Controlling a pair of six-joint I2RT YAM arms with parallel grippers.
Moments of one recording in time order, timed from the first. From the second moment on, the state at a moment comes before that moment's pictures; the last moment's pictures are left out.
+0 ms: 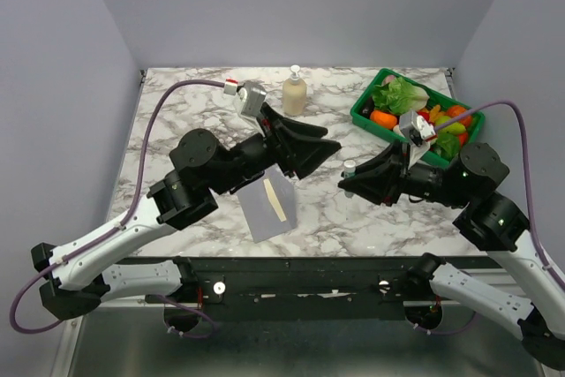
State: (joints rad) left arm -1.05 1.02 1.20 0.12 0.13 -0.57; right arm 0.72 0.73 1.09 -0.35 -0.58 0.27
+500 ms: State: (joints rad) left arm -1.20 1.18 1.40 -0.22 -0.24 -0.51; right arm 0.72 0.78 1.09 -0.35 -0.40 0.32
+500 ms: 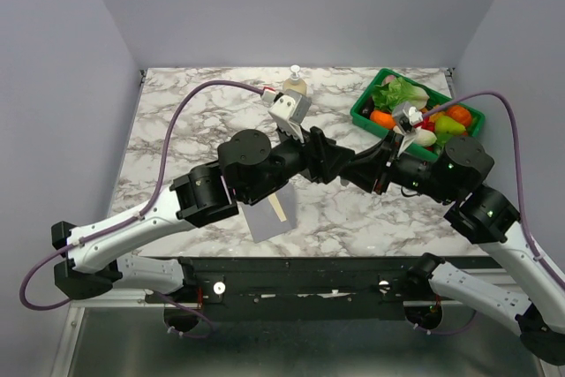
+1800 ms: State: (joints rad) left arm -1.13 1.12 1.18 0.09 0.13 -0.44; right arm 0.72 0.75 1.08 -0.36 -0.49 0.32
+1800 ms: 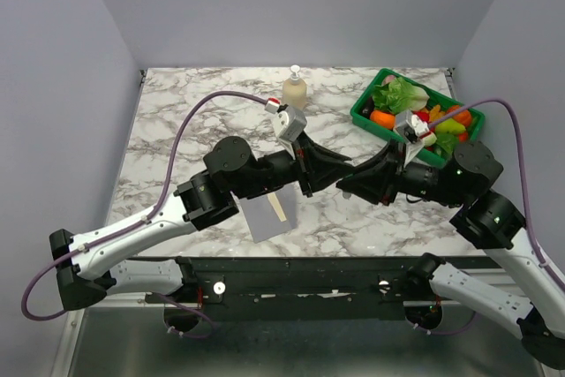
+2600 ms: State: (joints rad) left arm -0.98 1.16 1.15 0.44 0.51 -0.54; right arm 0.72 0.69 1.08 -0.29 -0.57 0.41
